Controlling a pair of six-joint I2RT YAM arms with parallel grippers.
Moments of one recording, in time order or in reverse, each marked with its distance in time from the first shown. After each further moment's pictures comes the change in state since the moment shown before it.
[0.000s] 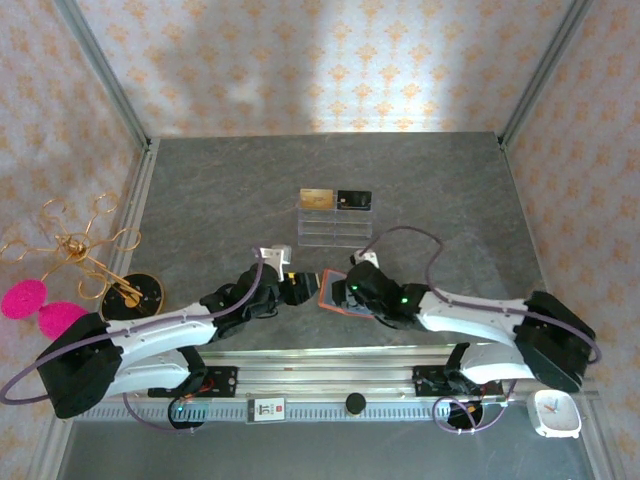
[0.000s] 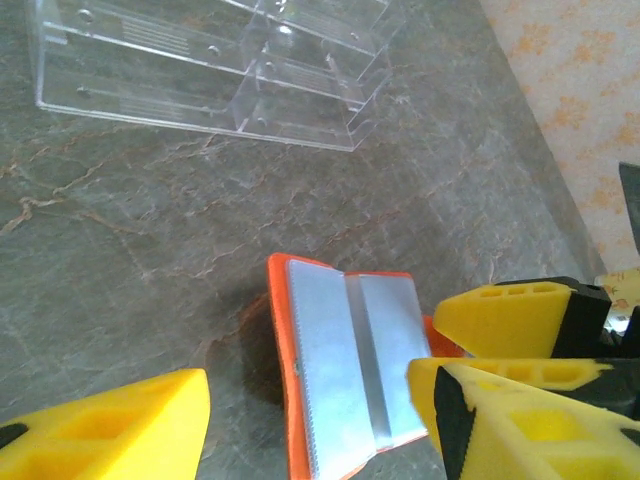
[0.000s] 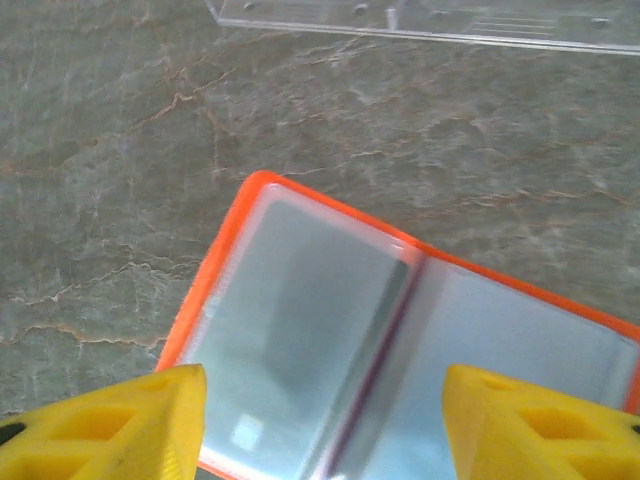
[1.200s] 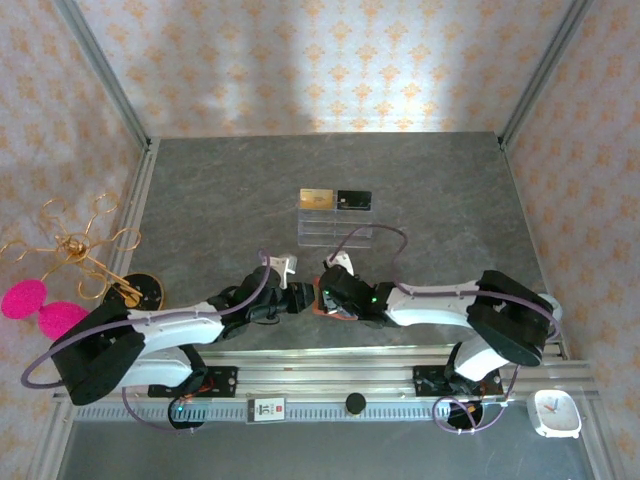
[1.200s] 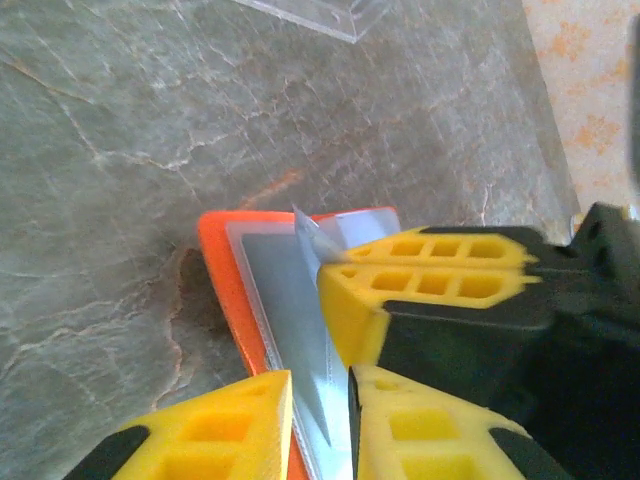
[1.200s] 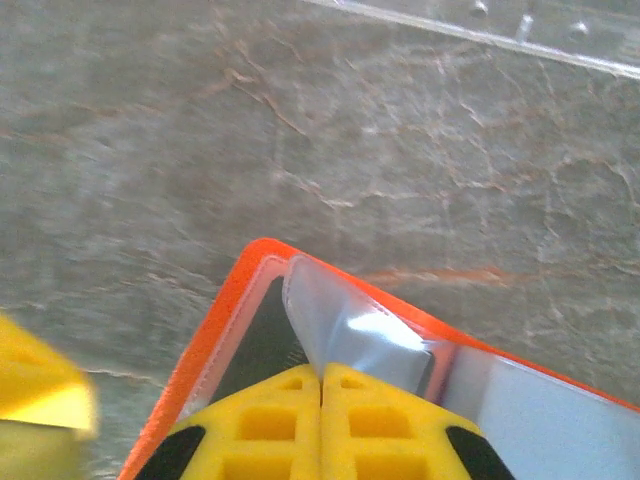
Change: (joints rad) left arm 0.019 0.131 -0.049 0.124 0.192 -0.085; right arm 0.071 0.208 0.094 0.103 0.052 -0.075
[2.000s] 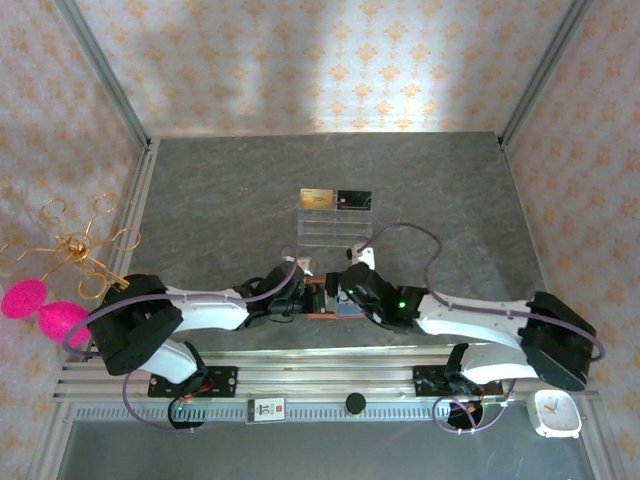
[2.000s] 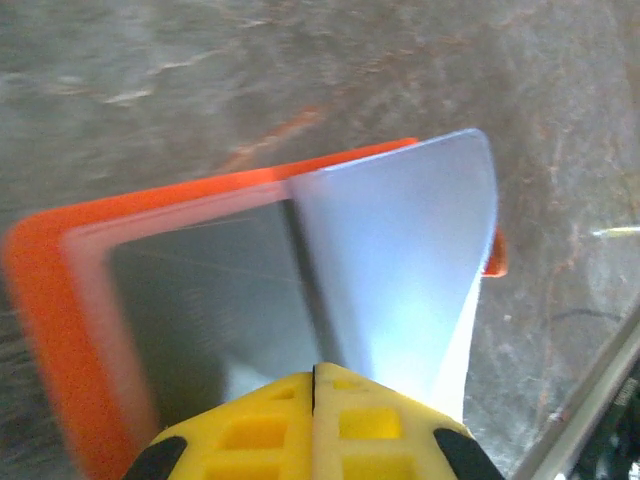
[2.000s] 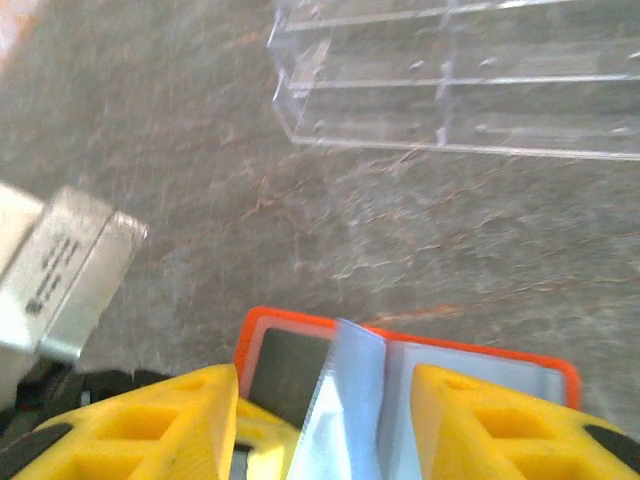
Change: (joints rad) left arm -0.053 0.228 0.172 -0.099 0.026 0.009; right arm -0.023 -0.284 -0.106 0.002 0.073 0.165
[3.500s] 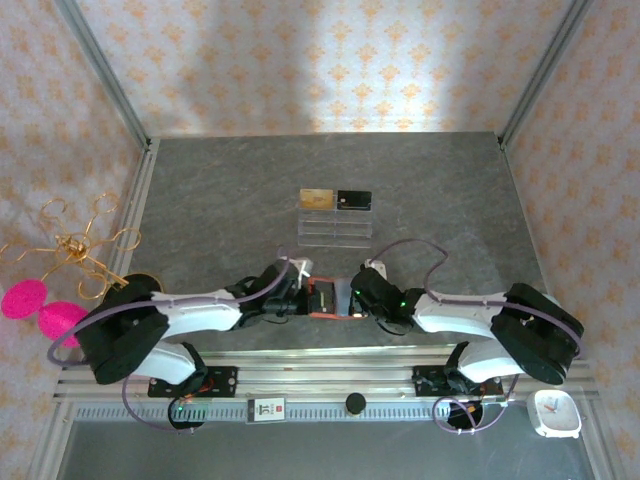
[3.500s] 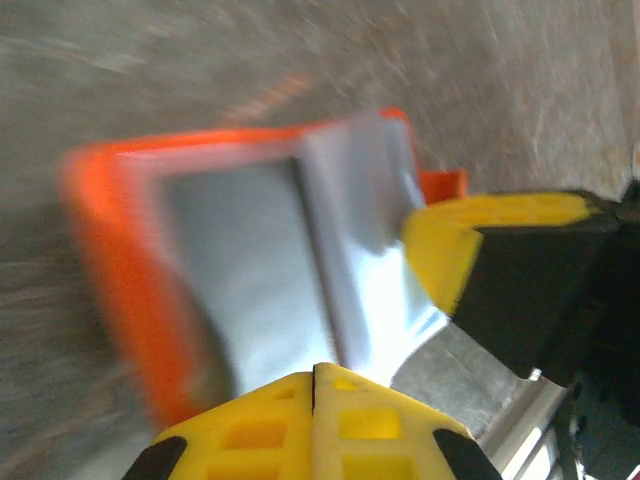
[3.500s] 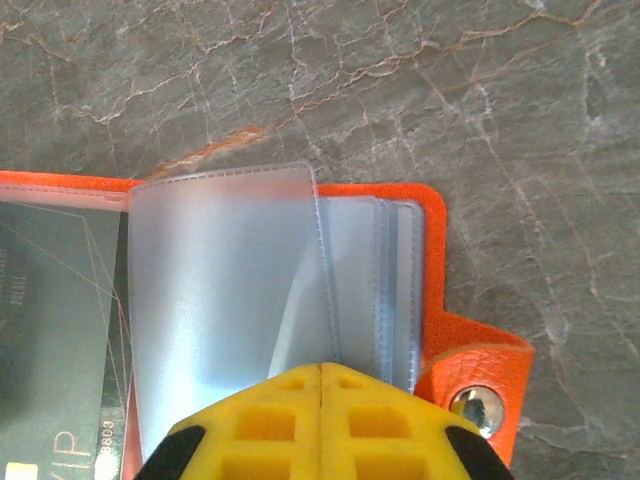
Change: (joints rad) left arm 0.055 -0.101 -0.055 -0.062 0.061 0.005; right arm -0.120 0.130 -0.117 -0.012 -0.206 0.063
